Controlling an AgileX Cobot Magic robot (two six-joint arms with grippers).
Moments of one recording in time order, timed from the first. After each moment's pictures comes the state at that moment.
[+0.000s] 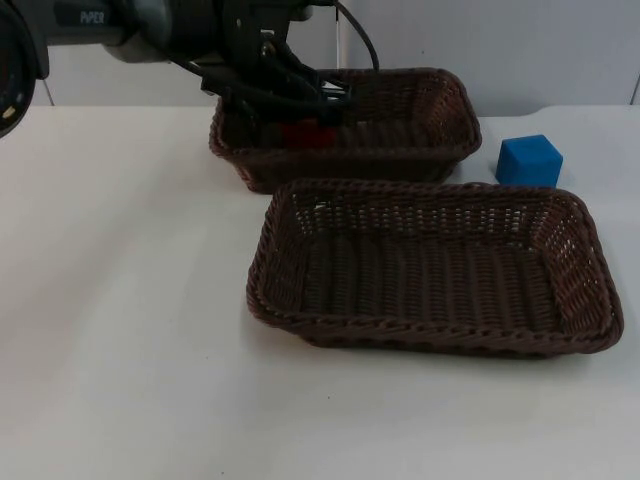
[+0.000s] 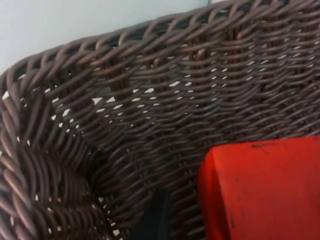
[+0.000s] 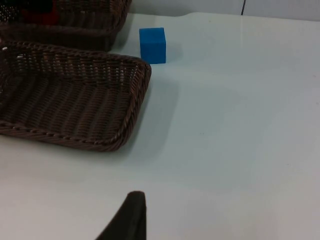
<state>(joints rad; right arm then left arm) 0.07 0.00 -0.52 0.03 1.08 -0.09 -0.34 2.58 -2.13 -0.14 0.39 0.06</state>
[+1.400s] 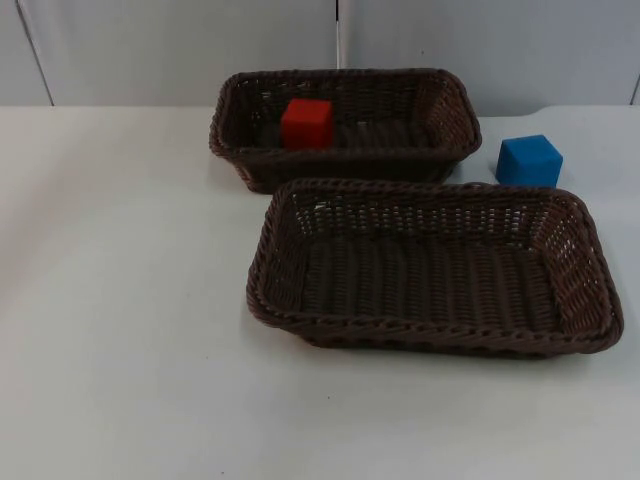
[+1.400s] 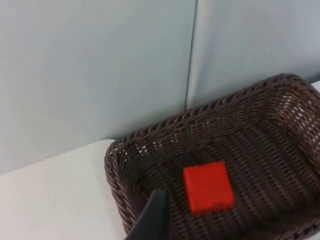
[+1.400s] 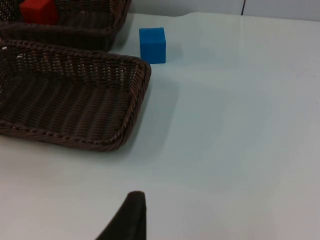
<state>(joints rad) 0.07 0.00 -0.52 0.03 1.08 -0.09 -0.34 2.11 -2.12 -0.06 0.82 0.05</state>
